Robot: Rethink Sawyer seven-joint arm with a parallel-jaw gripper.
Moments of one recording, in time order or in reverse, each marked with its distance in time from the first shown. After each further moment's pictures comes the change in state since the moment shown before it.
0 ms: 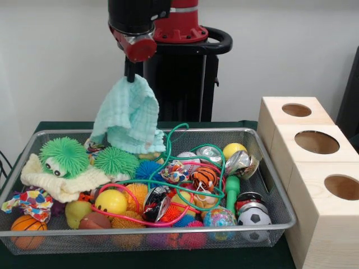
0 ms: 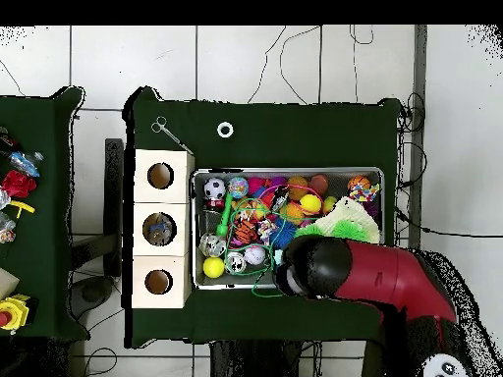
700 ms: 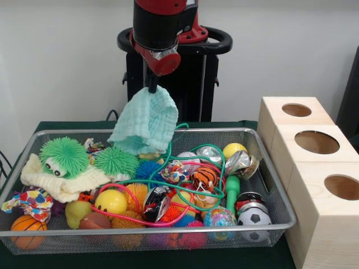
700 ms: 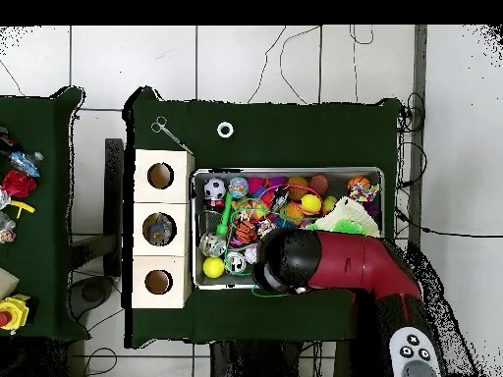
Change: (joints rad) arm 0.046 0.046 0.023 -0.006 0.000 0.000 0.000
